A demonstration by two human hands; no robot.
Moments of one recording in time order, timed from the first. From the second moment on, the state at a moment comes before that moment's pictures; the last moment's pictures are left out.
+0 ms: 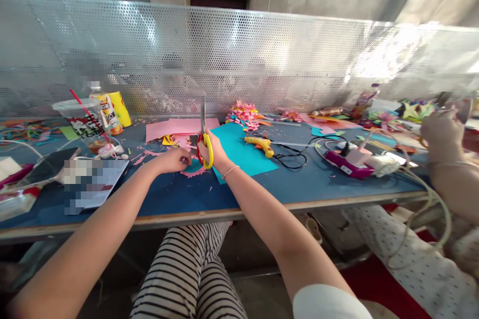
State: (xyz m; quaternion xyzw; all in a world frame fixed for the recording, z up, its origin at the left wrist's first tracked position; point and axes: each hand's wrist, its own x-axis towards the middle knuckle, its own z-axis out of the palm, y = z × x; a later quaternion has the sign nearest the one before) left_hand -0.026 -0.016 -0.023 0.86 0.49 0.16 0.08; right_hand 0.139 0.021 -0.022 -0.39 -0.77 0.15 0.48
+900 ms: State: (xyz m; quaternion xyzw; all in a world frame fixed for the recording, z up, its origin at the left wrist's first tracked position) left_hand -0.021 -0.021 -0.022 0.87 0.47 0.14 0.07; right_hand 0.137 0.011 -0.019 -0.33 -0.79 0.22 0.47
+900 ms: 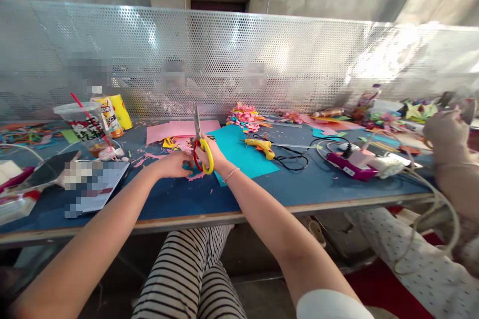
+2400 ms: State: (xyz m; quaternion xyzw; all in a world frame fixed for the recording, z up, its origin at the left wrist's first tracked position) left_hand -0.008 -0.031 -0.018 0.84 0.54 0.10 -0.01; right_hand 0.145 0.027 -0.026 -0.40 -0.76 0.21 0.46
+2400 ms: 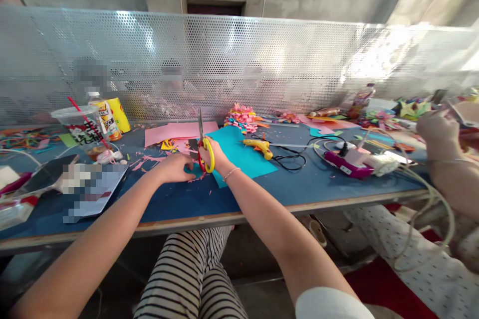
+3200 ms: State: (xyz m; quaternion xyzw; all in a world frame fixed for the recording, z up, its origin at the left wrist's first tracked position) left_hand -0.047 -0.024 -0.009 0.75 0.64 0.13 0.01; right_hand 0.131 0.008 -0.016 -0.32 -0.72 0.36 0.50
